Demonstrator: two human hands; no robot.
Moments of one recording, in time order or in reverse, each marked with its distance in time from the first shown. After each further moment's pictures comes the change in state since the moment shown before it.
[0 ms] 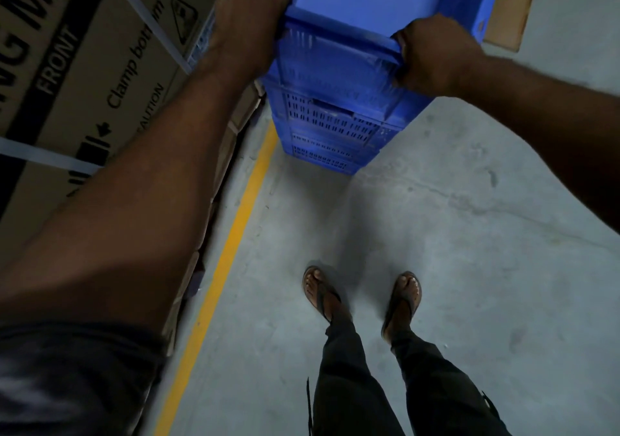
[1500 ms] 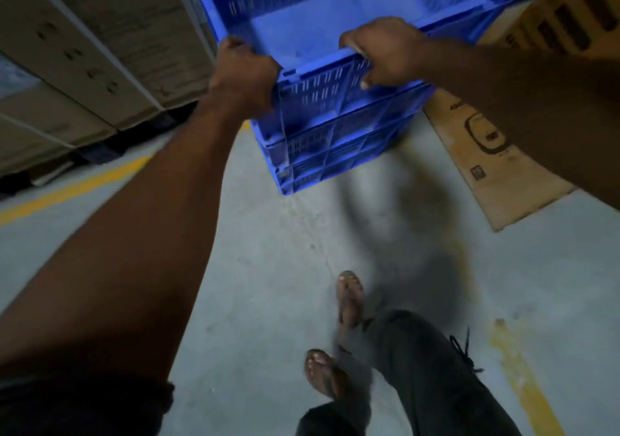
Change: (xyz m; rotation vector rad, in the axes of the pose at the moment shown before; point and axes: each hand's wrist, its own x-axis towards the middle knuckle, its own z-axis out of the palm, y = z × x) left_hand 0.069 0.308 -0.008 0.129 -0.263 -0.787; right_hand 0.115 0.226 -0.041 -0.289 -0.059 -1.014
